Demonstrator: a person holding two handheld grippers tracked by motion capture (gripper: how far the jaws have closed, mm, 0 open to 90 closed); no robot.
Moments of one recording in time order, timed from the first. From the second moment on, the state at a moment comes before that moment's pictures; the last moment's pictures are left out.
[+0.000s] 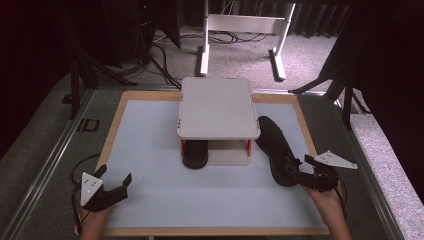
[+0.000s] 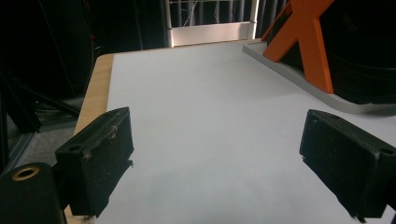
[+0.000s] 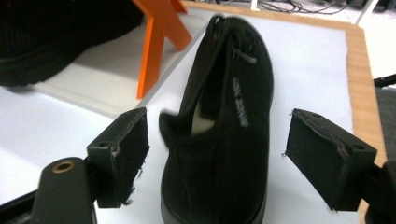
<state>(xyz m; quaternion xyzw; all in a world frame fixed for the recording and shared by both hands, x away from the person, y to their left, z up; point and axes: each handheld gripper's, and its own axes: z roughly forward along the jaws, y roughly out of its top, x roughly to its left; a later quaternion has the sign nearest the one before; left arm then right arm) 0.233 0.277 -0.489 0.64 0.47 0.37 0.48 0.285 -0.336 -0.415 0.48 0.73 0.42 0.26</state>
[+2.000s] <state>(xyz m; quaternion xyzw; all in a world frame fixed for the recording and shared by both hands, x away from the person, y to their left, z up) 0.233 0.276 -0.489 0.64 0.47 0.38 0.48 0.248 -0.322 -0.402 0.45 0.71 0.43 0.34</state>
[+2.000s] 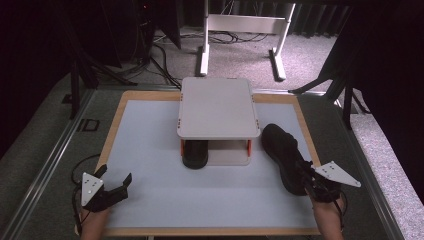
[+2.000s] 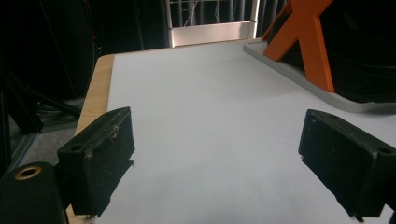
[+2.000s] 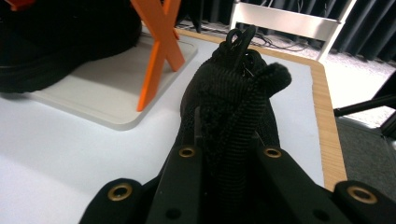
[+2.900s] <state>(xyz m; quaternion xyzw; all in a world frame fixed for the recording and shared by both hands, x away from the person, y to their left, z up) 0.233 0.276 -0.489 0.64 0.47 0.38 0.47 0.169 -0.295 -0.377 0.39 0.73 0.46 0.32</state>
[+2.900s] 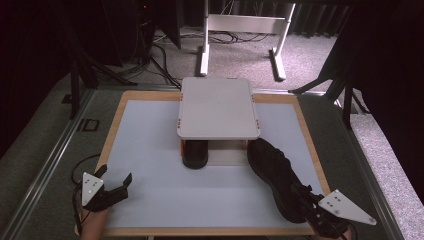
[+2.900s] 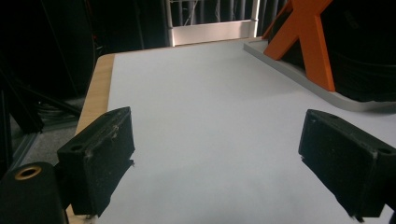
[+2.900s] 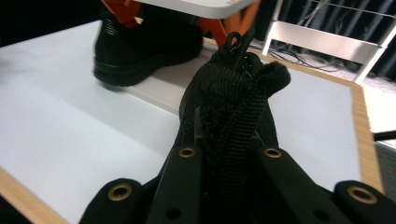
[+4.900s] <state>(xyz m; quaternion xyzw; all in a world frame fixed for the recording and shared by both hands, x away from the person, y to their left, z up) 0.233 0.276 -0.489 0.64 0.46 0.38 0.48 0.290 -0.175 -0.430 0.42 0.73 0.43 0.32</state>
